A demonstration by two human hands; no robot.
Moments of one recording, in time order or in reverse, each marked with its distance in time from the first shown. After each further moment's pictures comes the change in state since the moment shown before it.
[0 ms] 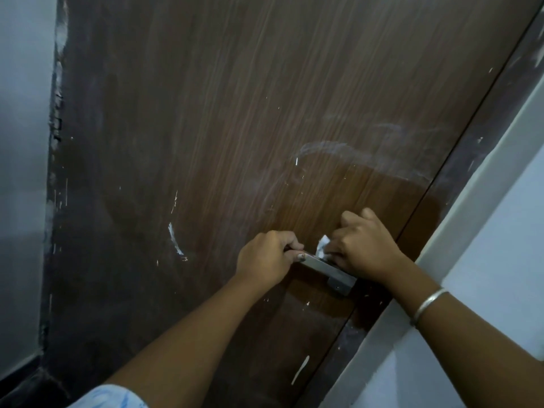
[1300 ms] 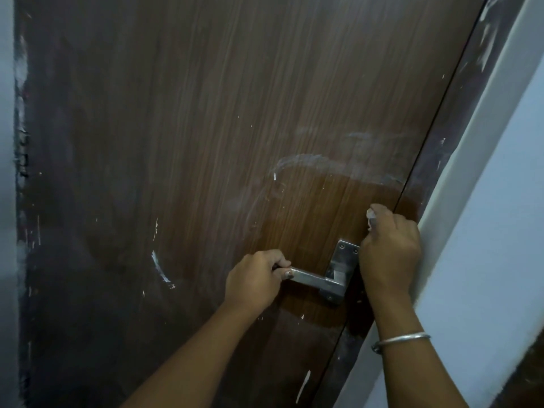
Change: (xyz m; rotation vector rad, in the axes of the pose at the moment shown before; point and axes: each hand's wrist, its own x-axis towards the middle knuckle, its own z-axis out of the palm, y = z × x) left_hand -0.004 0.003 -0.002 0.025 -0.051 0.003; right_hand -0.019 -0.011 0.006 0.302 0.773 1.005
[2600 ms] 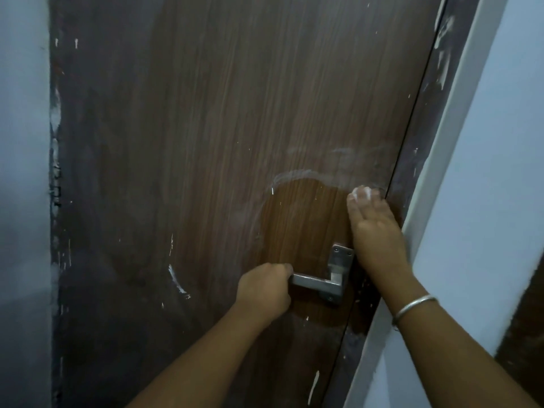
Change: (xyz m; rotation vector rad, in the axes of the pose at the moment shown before) left_hand -0.016 0.033 -0.014 0.430 -0.140 0.138; right_hand 0.028 0.011 -0.009 -0.308 -0.362 -0.351
